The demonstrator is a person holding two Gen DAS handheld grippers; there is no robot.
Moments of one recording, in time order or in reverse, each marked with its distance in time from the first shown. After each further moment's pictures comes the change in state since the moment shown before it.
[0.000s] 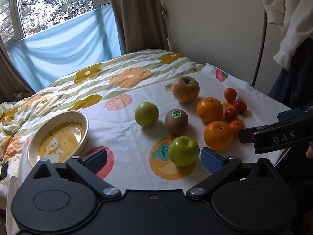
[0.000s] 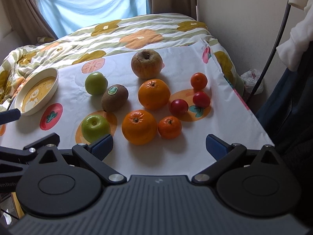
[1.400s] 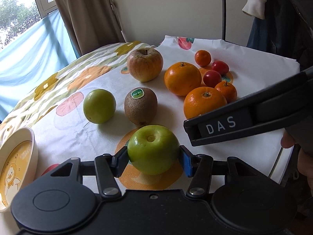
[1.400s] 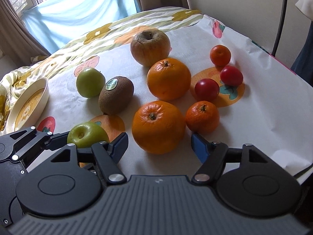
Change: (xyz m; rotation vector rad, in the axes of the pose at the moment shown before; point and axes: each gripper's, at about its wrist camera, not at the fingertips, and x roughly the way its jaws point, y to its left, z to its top) left arm 0.084 -0.022 -0.018 0.244 0.021 -0.156; right arm 0.080 0.020 -0.011 0.159 0.000 0.045
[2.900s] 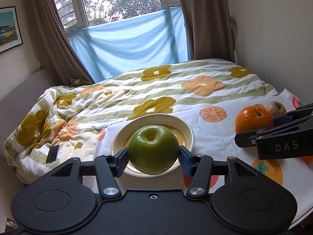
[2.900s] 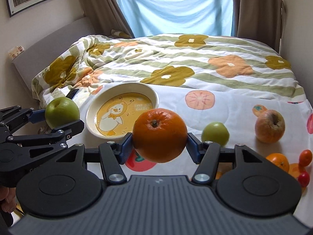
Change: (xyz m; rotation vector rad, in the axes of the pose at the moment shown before) left arm -0.140 0.150 -0.016 -0.432 -0.015 0.494; right arm -0.050 0.171 0.062 -0.438 -0.022 0.346
